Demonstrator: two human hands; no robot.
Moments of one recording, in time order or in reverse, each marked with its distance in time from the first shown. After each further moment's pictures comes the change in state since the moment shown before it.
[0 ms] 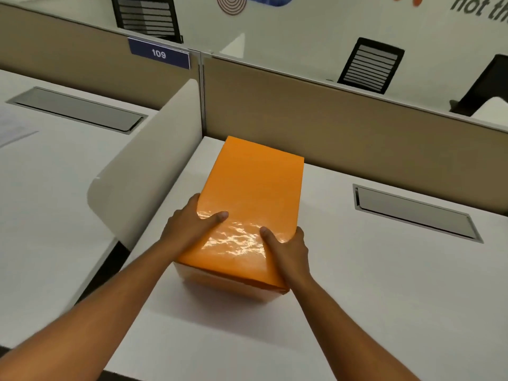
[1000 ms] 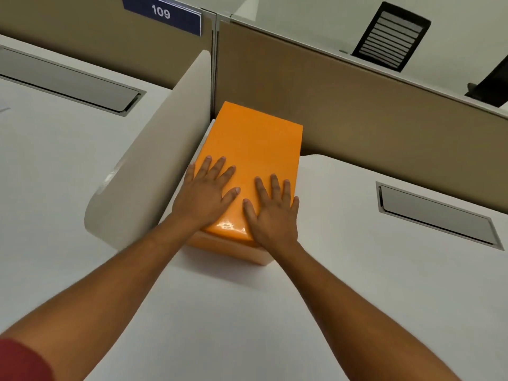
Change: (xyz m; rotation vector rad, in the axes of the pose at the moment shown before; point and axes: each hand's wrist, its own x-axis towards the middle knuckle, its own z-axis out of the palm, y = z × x) left_hand 0.140 -0.034 -0.014 0.619 0.079 0.454; right_hand 0.098 -0.068 0.118 -0.847 0.009 -0.480
